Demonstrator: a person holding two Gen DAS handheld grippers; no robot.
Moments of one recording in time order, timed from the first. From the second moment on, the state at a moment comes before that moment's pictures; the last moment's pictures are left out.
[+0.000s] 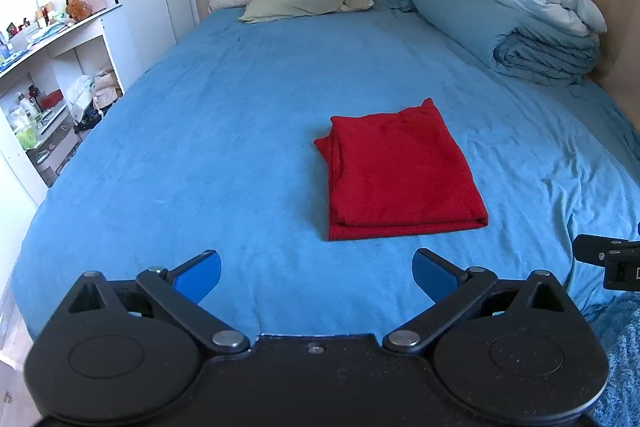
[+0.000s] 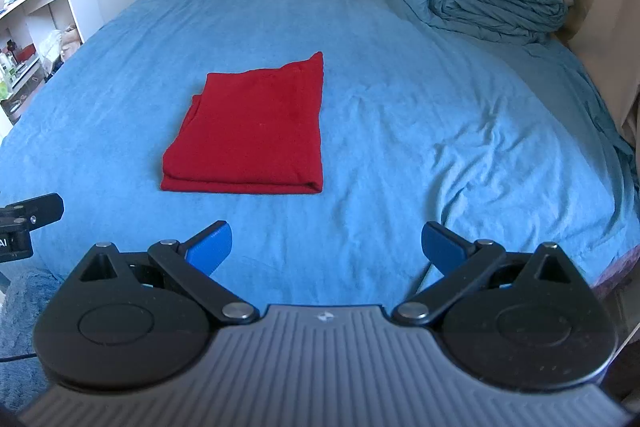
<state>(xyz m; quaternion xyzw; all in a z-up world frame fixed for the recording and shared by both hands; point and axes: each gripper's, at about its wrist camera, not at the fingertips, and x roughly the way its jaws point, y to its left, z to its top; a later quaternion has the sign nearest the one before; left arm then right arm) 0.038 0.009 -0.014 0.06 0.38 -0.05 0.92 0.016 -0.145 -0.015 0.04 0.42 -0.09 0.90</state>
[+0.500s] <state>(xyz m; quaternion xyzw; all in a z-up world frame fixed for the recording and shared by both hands) 0.037 0.011 -0.011 0.06 0.37 -0.06 0.92 0.015 -0.147 -0.015 0.05 0.42 -0.10 0.90</state>
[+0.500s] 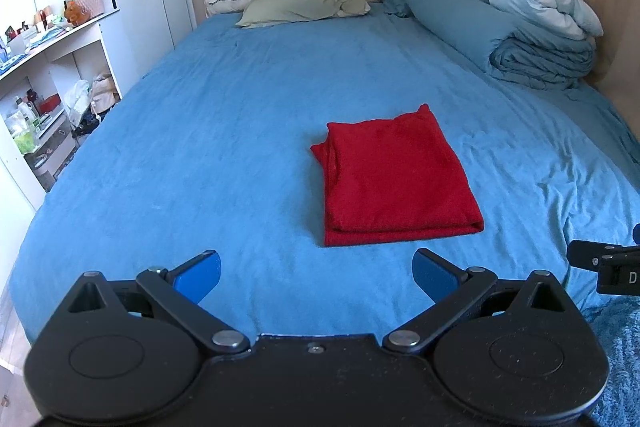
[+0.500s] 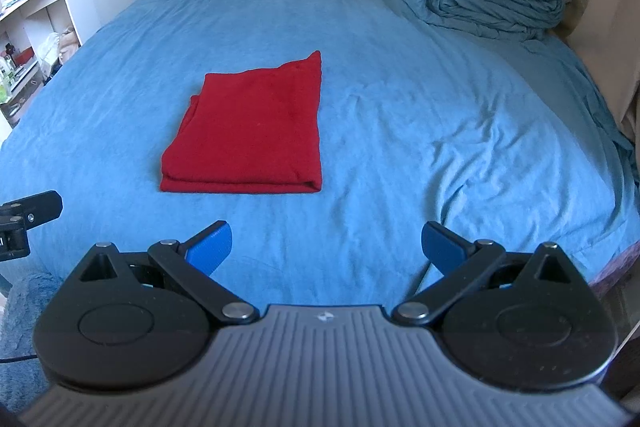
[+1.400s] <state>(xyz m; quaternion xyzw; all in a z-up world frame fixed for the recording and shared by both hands) 0.035 0.015 -0.009 0.06 0.37 -0.06 0.93 0.016 -0.145 -0.017 0.05 0.42 -0.10 0.90</state>
